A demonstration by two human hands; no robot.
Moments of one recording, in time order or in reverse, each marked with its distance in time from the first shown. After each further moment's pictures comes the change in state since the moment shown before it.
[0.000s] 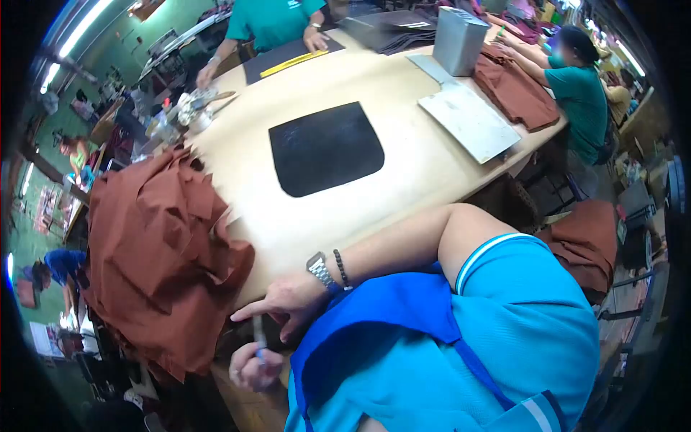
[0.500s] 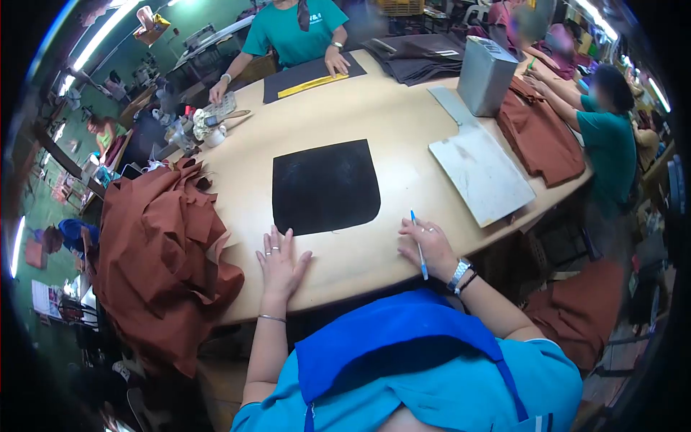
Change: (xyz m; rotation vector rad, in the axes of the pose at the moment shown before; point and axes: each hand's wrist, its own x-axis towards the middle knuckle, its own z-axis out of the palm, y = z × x) left_hand 0.032 -0.017 0.246 0.224 -1.073 -0.486; right_hand -0.305 0.100 -0.024 -0.587 0.914 0.664
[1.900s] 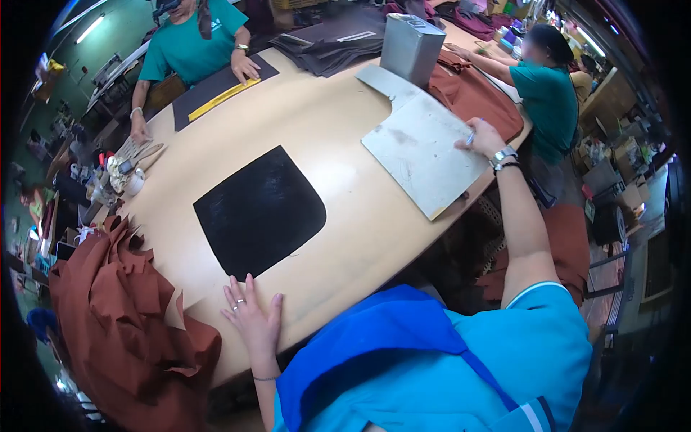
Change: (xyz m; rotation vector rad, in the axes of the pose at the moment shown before) left_hand -0.013 0.026 -0.011 -0.065 -0.031 -0.036; right_hand 0.039 0.168 -0.223 -0.468 0.063 0.923
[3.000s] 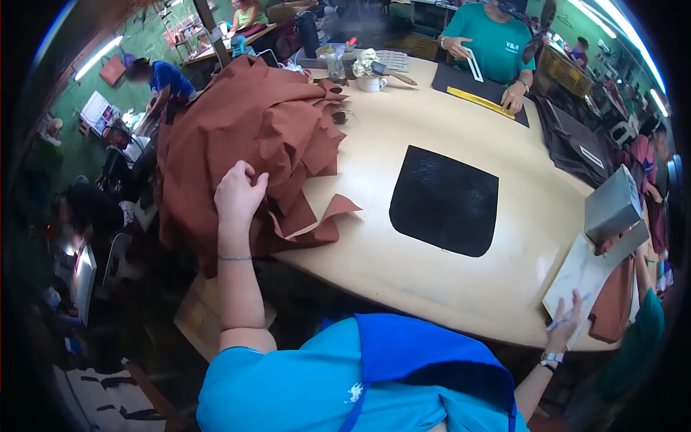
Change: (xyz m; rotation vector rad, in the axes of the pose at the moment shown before) left_hand -0.038 -0.162 -0.178 0.157 0.584 -0.655; right_hand -0.070 -0.014 0.100 0.369 0.312 -0.527
